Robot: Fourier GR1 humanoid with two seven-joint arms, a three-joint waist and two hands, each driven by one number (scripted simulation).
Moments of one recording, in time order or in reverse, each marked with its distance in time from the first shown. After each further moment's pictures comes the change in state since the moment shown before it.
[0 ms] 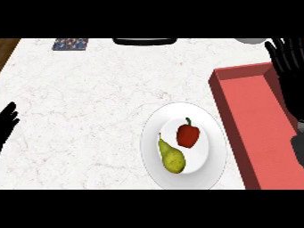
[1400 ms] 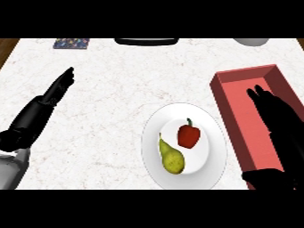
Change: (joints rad) left arm -0.254 -0.106 -0.180 -0.132 -0.146 -0.112 -0.208; right arm 0.143 -0.366 0.462 -0.534 0.932 0.050 0.920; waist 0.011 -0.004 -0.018
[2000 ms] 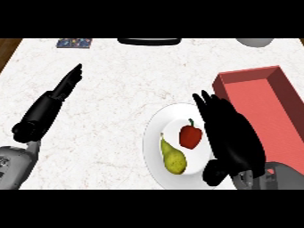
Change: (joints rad) left arm -0.059 -0.044 -0.010 0.064 -0.034 -0.006 -0.006; right arm -0.317 0.297 0.211 0.192 -0.047 0.278 0.302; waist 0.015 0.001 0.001
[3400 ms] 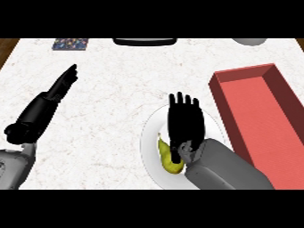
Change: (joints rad) left arm 0.030 -0.023 0.054 -0.029 -0.024 -0.024 0.022; right arm -0.074 0.347 0.000 0.470 0.203 0.085 -0.003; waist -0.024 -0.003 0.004
